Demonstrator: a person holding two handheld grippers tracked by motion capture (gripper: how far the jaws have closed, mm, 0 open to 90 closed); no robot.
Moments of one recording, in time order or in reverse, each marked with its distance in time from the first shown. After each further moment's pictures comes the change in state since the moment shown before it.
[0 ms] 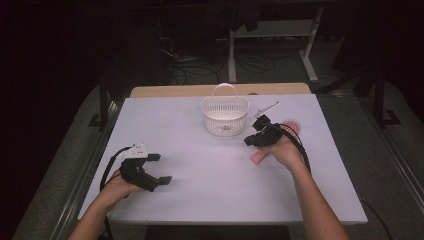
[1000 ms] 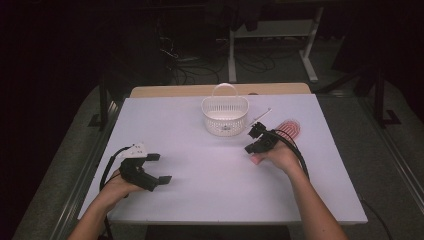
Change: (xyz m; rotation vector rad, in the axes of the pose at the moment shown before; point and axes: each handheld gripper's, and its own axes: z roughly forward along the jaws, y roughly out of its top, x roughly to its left) left arm 0.001 0.000 -0.001 -0.001 0.002 -0.004; right arm 0.003 -0.011 0.023 0.135 -0.001 -0.020
